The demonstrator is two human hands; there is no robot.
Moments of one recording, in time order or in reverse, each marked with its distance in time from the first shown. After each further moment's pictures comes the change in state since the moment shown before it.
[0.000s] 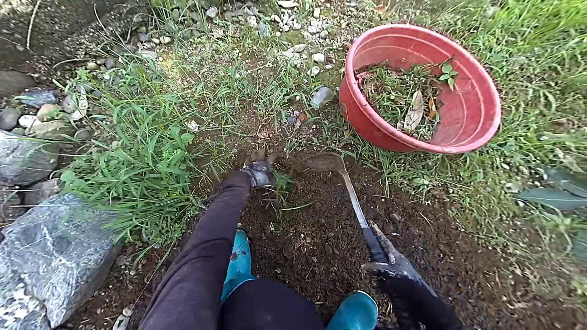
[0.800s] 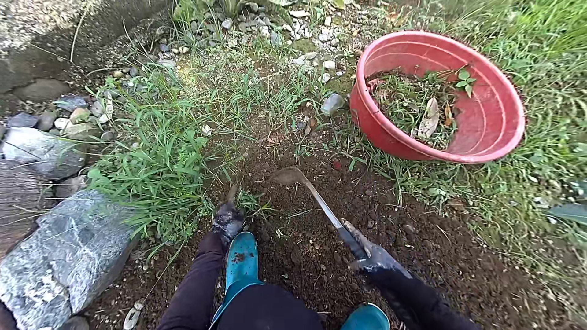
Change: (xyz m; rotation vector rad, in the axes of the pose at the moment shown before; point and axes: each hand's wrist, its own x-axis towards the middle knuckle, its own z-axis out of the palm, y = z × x) left_hand -0.118 -0.075 0.076 -0.373 0.324 -0.366; right_hand 0.030 -0.039 0.033 -0.413 -0.272 -0.057
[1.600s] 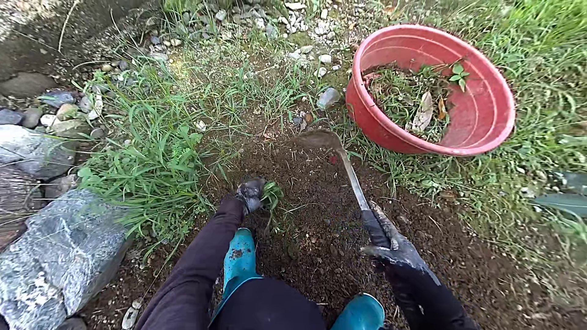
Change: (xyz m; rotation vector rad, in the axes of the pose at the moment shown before) left_hand 0.042 0.059 0.007 0.177 -0.375 0.453; right_hand -0.035 0.002 -0.013 0.337 0.339 -0.149
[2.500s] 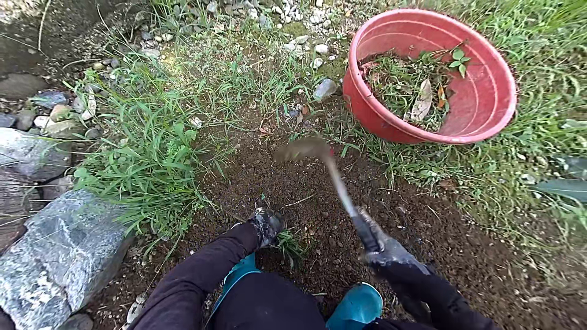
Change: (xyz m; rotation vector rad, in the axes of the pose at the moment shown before) left_hand -0.031 0.045 0.063 0.489 -0.454 0.181; right_hand -0.004 0.013 -0.005 -0.239 -0.205 0.123
